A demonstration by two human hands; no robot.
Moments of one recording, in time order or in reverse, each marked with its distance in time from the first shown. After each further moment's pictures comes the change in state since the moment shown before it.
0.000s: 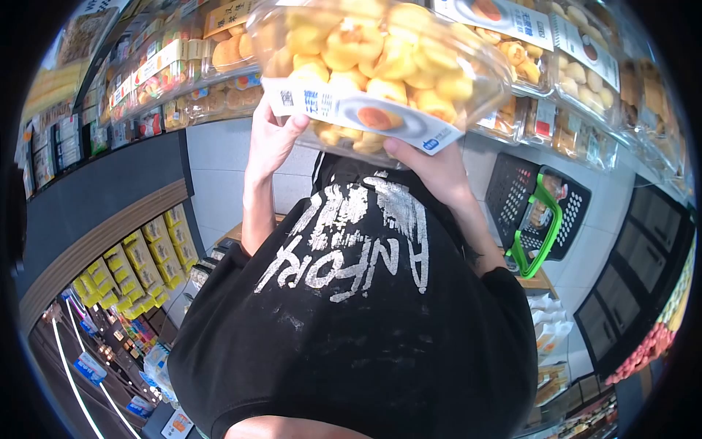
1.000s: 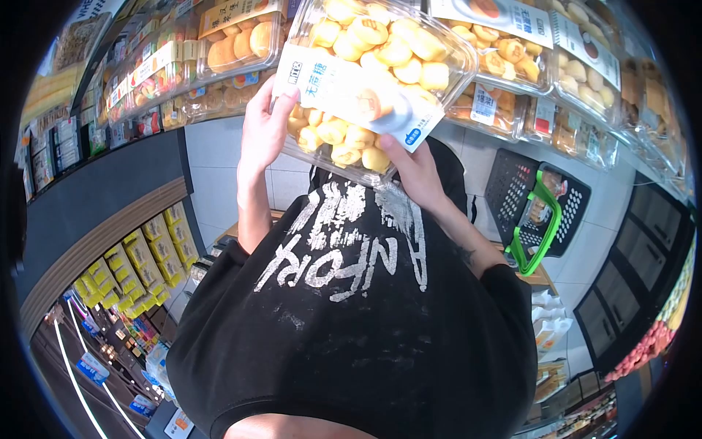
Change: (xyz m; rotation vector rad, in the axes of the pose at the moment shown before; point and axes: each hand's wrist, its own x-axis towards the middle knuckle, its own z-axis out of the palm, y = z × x) left_hand 0.012 0.014 0.002 0.341 0.137 -0.080; right_hand 0.002 0.037 0.023 0.266 0.097 -0.021
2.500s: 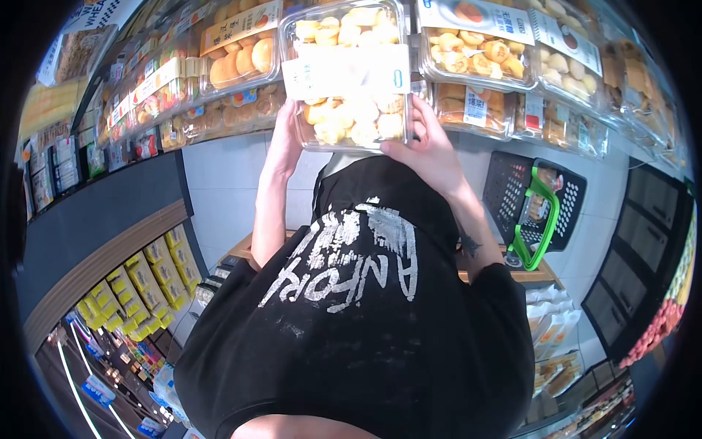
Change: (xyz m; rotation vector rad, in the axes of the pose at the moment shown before) left_hand -0.001 -0.036 0.019 -0.623 -0.070 -0.275; right_hand 0.016 -0.019 -0.013 -0.048 -0.051 -0.148
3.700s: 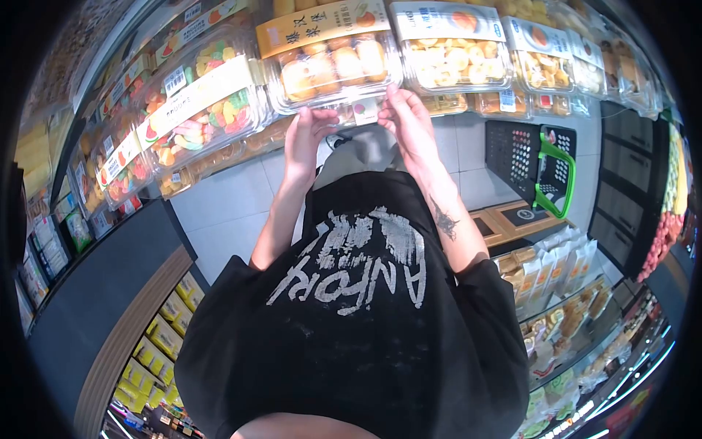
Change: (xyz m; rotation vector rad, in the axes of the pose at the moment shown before) left_hand 0.054 0.028 -0.189 -0.127 -0.159 -0.047; right_hand 0.119 0.040 0.205 0.370 0.542 0.139
